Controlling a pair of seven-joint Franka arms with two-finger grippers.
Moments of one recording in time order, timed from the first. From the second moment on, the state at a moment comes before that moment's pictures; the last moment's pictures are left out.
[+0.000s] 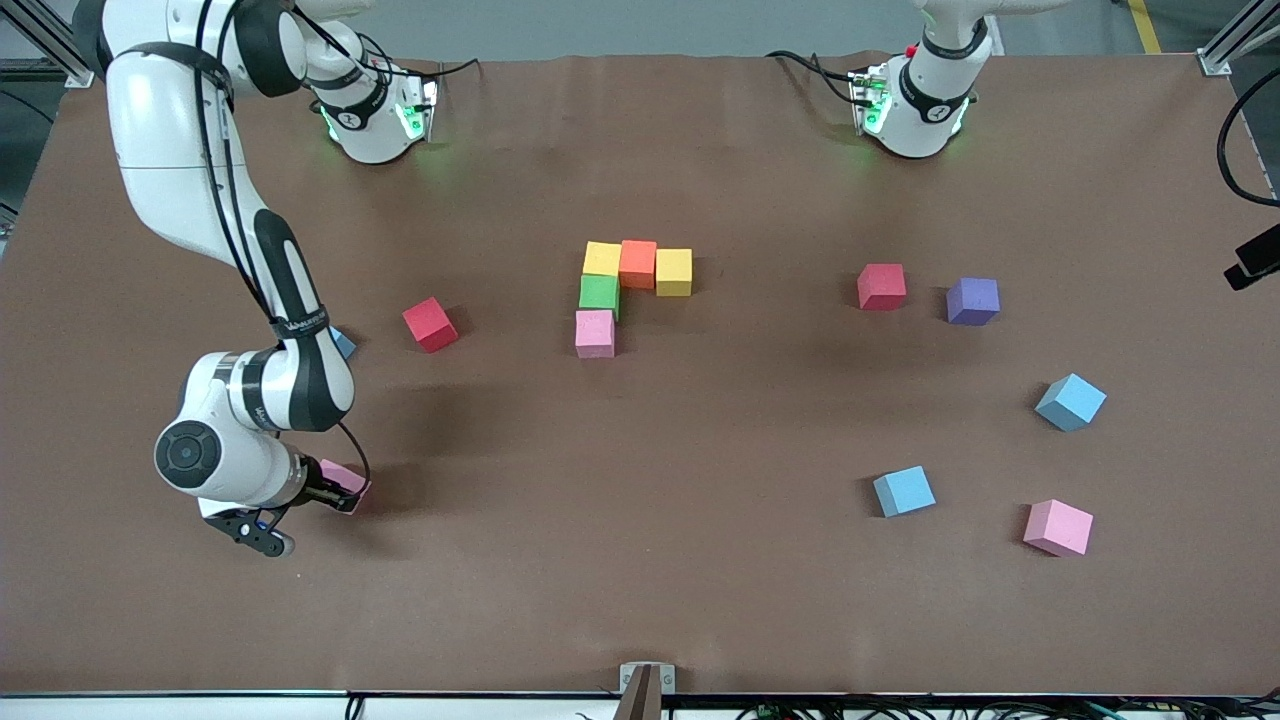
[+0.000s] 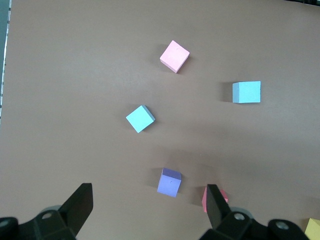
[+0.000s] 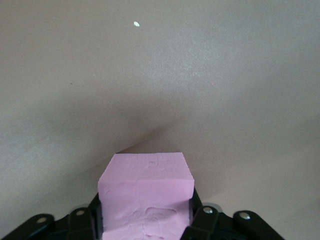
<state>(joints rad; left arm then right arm) 0.01 0.07 0.11 -1.41 0.04 1.53 -0.08 0.17 0.80 -0.15 -1.45 0.08 2.22 0.47</state>
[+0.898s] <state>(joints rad) 0.01 0.07 0.11 -1.41 0.04 1.53 -0.08 0.32 0.71 -0.05 -1.32 0.08 1.94 0.46</state>
